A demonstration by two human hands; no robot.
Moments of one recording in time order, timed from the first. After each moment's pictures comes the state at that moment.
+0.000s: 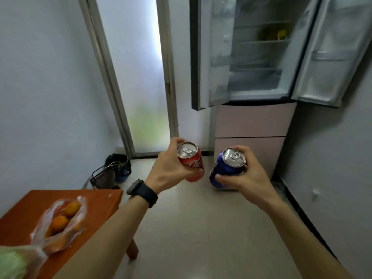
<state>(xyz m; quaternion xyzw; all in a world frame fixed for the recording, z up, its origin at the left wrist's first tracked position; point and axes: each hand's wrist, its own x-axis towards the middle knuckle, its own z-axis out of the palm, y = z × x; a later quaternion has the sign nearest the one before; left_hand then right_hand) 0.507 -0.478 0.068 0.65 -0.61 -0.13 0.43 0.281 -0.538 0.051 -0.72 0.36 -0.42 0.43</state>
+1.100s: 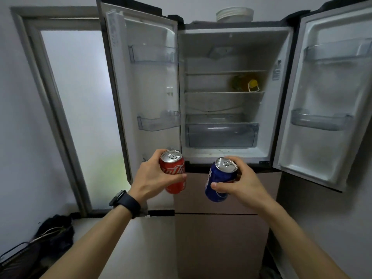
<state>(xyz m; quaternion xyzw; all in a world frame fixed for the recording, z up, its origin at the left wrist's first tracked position) 0.454 -1.034 0.138 0.64 -0.59 -0.07 0.48 0.198 -1.115 0.132 -0.74 0.32 -0.41 0.43</state>
